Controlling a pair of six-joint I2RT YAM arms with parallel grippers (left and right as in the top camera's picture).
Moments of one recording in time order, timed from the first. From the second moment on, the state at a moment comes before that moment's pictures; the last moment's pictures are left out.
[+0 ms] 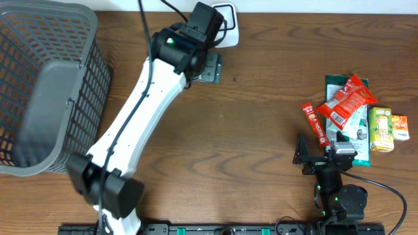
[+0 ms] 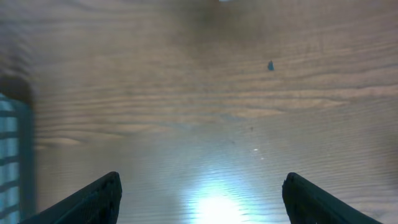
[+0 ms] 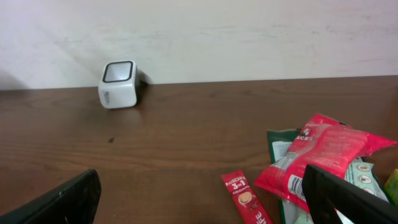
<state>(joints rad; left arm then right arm) -0.50 1.86 1.98 -1.24 -0.16 -0.29 0.01 0.01 0.01 -0.07 -0.06 0.07</state>
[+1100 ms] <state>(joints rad) 0.00 0.67 1.38 -1.09 -0.06 -0.27 0.01 0.01 0.01 -0.07 -0.05 0.07</state>
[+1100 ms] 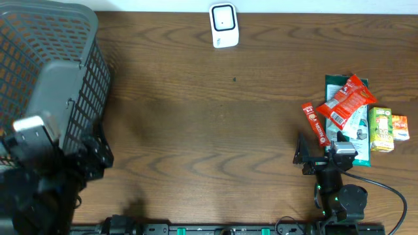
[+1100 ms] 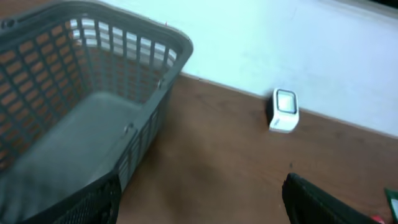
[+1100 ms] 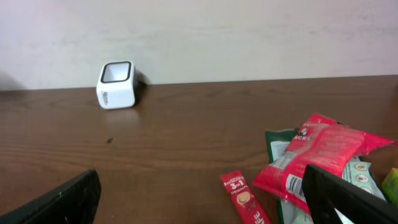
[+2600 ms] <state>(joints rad) 0.08 0.01 0.13 0.20 0.00 -0.51 0.01 0.01 0.01 -0.07 -0.05 0.07</state>
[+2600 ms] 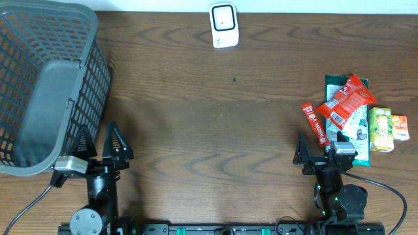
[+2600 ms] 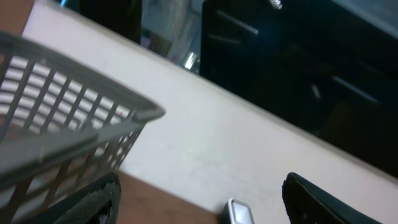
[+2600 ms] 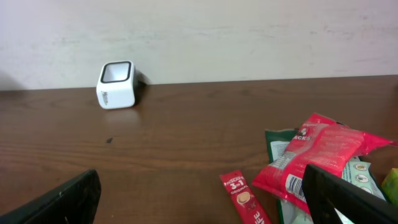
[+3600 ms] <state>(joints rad) 0.04 0.01 0.01 -0.02 0.10 -0.17 0.01 0.01 0.01 -0.07 -0.05 0.07</state>
